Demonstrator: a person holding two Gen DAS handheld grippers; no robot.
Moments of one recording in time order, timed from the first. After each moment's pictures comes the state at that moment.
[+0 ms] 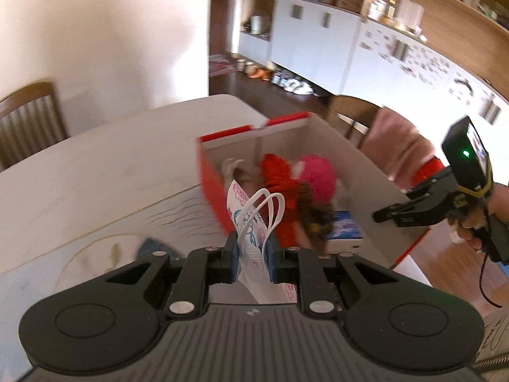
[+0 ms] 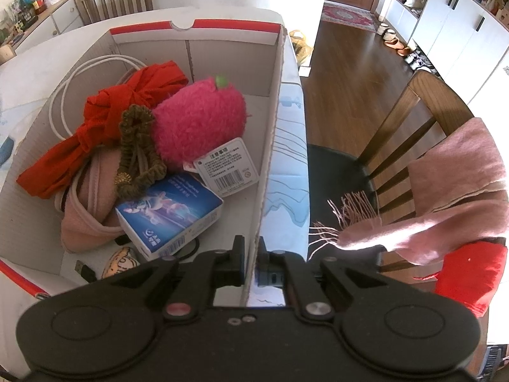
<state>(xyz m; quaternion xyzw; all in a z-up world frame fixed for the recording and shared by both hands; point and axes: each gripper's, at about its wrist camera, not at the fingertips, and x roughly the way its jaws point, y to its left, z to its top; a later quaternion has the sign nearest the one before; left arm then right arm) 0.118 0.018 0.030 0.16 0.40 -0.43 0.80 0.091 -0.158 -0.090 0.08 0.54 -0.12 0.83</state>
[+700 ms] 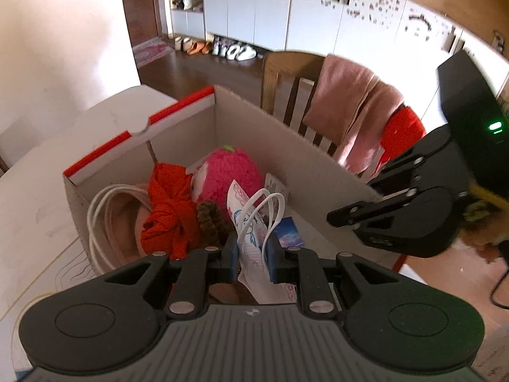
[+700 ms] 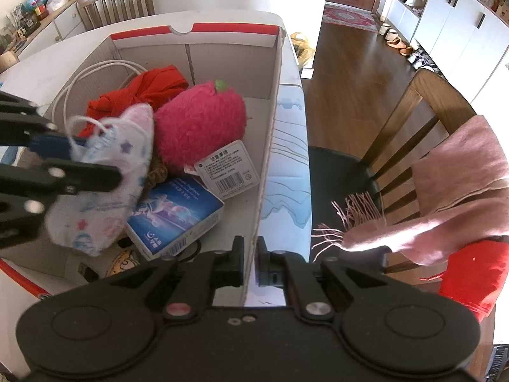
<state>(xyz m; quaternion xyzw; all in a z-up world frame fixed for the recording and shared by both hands) 0.103 -0.111 -0.022 0.25 0.41 -0.49 0.73 0.088 -0.161 -0.088 0.09 0.54 -0.11 0.83</state>
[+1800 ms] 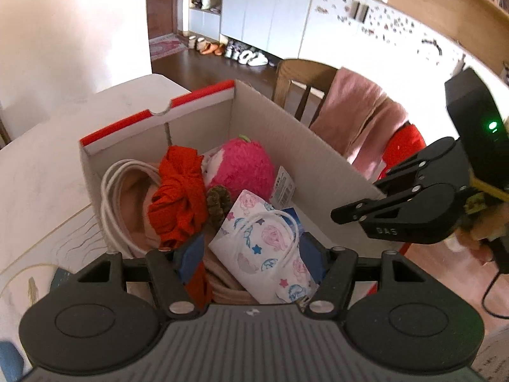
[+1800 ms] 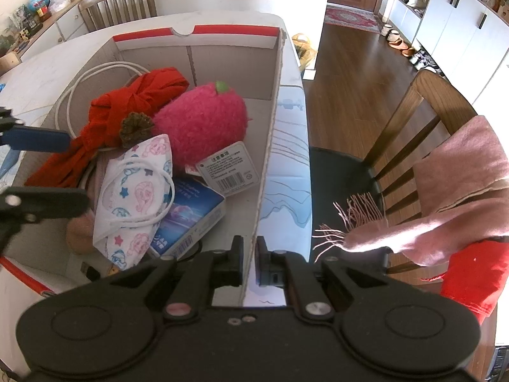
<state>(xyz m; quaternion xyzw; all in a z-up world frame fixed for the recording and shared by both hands) 0.108 -0.071 -0.016 0.18 0.42 -0.48 0.75 0.085 -0.161 -0.085 0.09 0.53 -0.11 0.84</state>
